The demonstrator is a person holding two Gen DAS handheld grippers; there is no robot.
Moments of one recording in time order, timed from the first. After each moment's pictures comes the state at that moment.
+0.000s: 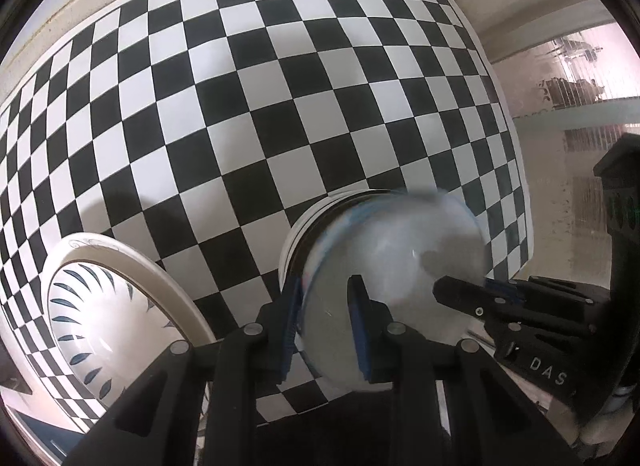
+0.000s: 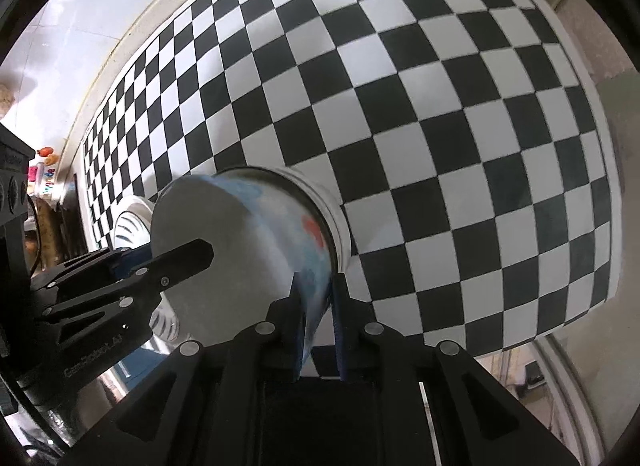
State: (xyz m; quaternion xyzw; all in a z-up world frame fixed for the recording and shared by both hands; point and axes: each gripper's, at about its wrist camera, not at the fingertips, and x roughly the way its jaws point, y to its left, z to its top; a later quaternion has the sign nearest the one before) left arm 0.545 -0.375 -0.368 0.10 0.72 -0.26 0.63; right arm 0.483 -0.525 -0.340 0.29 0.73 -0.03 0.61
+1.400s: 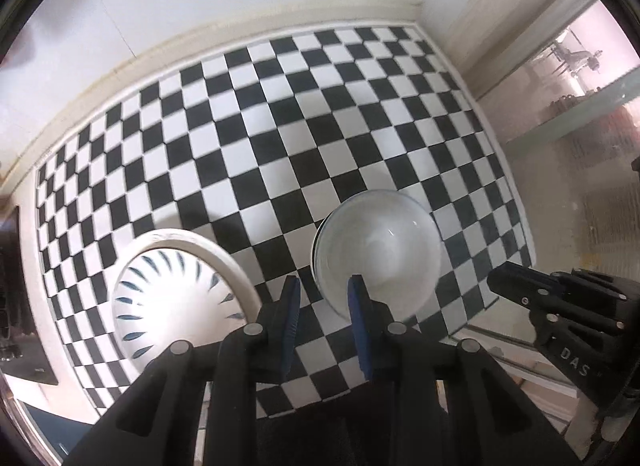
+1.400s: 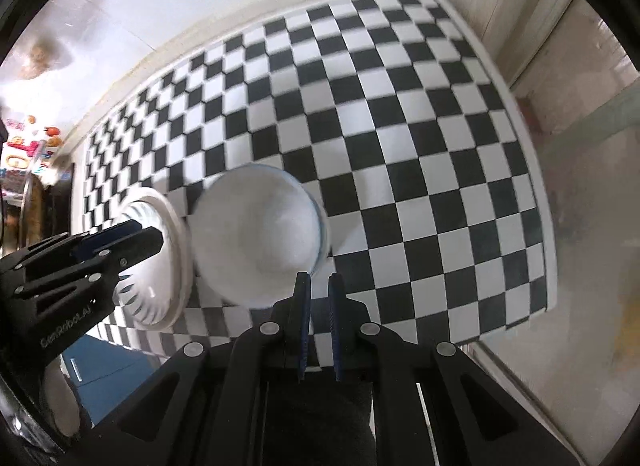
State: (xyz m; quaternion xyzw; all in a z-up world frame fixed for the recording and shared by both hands) left arm 0.511 -0.343 -0.278 0.13 0.64 -0.24 0.72; right arm 0.446 -0.507 -0.231 0.19 0.67 -0.05 0.71
